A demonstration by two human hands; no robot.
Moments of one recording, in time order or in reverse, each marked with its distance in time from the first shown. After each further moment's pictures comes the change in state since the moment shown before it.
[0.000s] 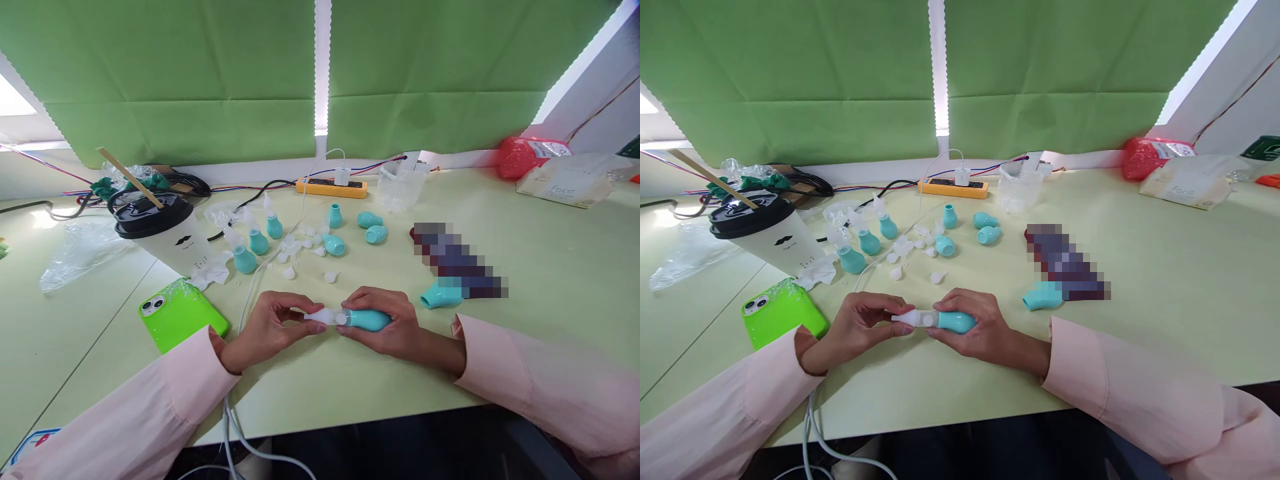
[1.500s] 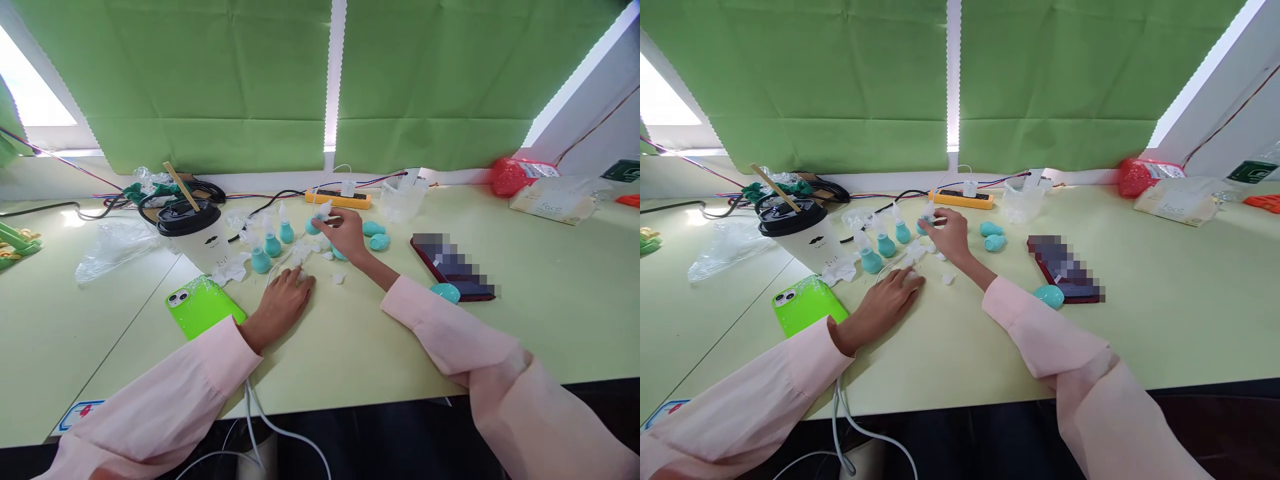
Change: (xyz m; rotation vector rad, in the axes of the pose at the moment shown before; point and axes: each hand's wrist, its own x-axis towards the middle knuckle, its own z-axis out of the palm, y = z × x) left_hand 0.011 -0.017 -0.017 1.436 0.020 0.248; right_hand 0.127 0.048 0.044 -0.011 0.262 0.374
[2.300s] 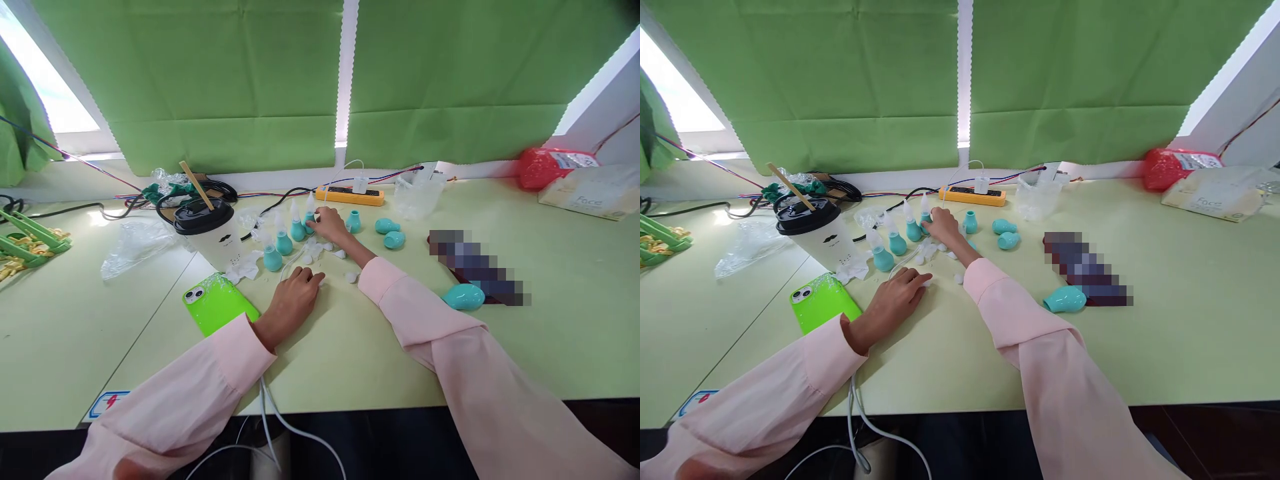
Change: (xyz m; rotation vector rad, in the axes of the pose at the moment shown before) left_hand 0.002 0.001 -0.007 -0.048 -0.073 -0.055; right_hand 0.042 0.039 0.053 -0.638 -0.350 0.058
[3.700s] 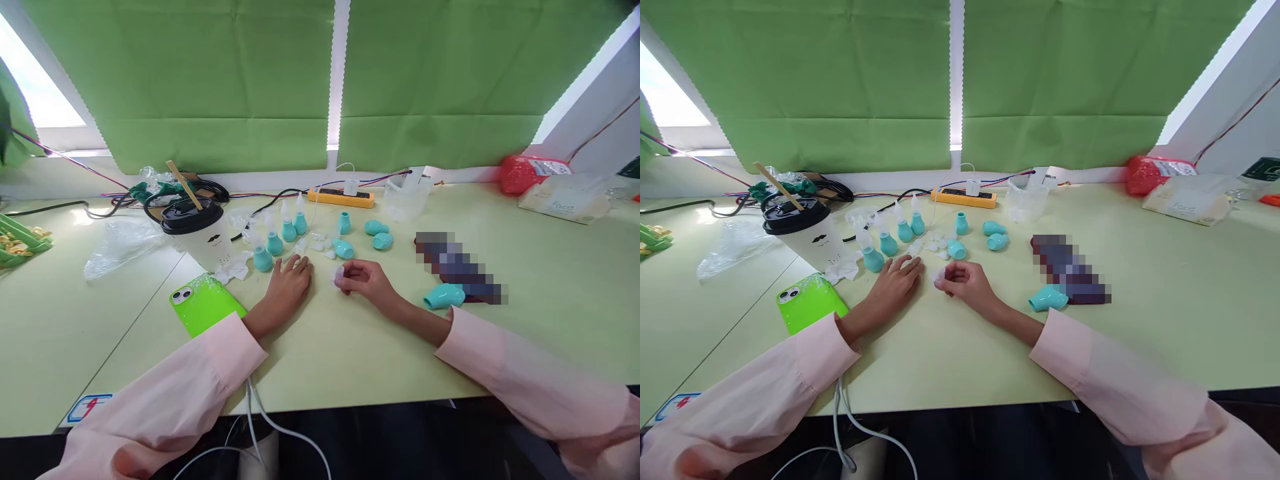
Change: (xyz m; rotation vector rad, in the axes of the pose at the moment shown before) left_hand 0.022 -0.009 0.023 0.078 0.164 0.073; right_hand -0.157 0.012 -0.064 1.096 -0.203 0.151
